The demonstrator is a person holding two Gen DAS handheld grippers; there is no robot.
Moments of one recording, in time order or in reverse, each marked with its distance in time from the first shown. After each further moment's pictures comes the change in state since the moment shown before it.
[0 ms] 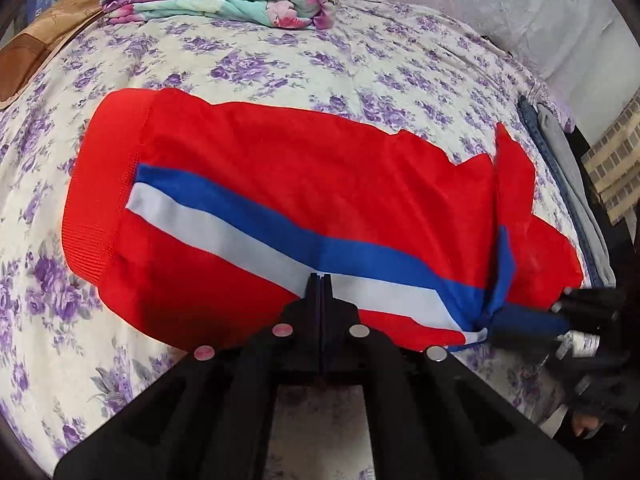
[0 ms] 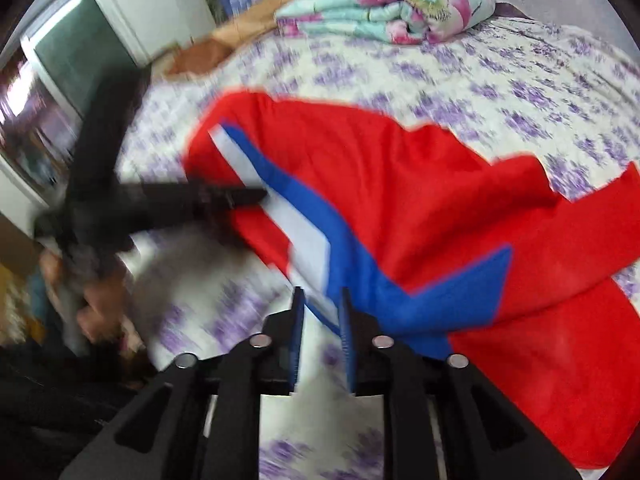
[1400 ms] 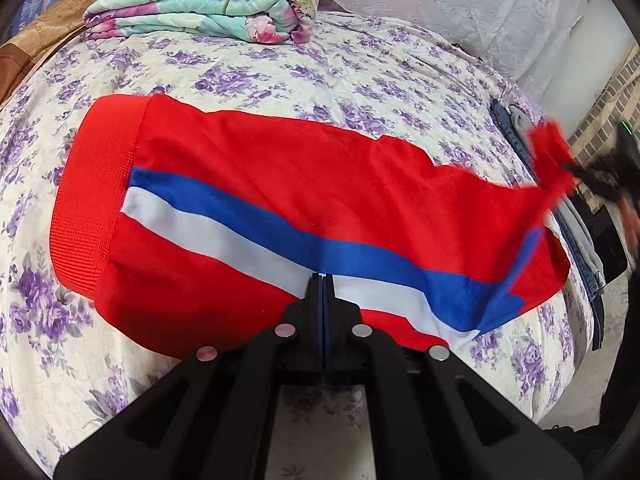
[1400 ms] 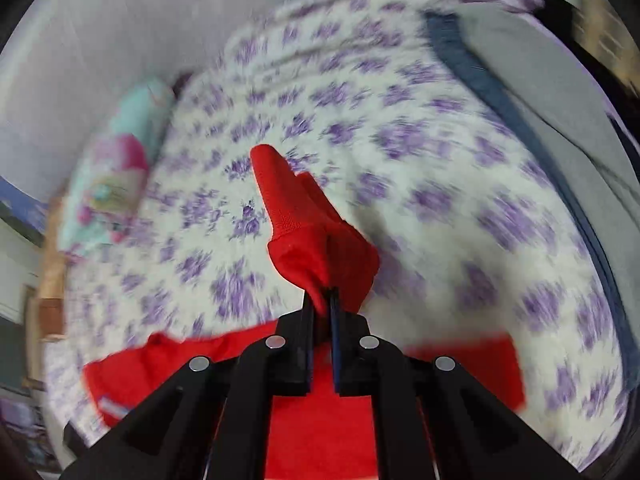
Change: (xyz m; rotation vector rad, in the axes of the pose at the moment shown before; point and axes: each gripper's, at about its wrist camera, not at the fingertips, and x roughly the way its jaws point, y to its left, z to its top) left arm -0.003 0.009 -0.014 0.069 -0.081 -0.087; right arm -0.191 -0.257 -0.054 0.820 -0.217 -0.384
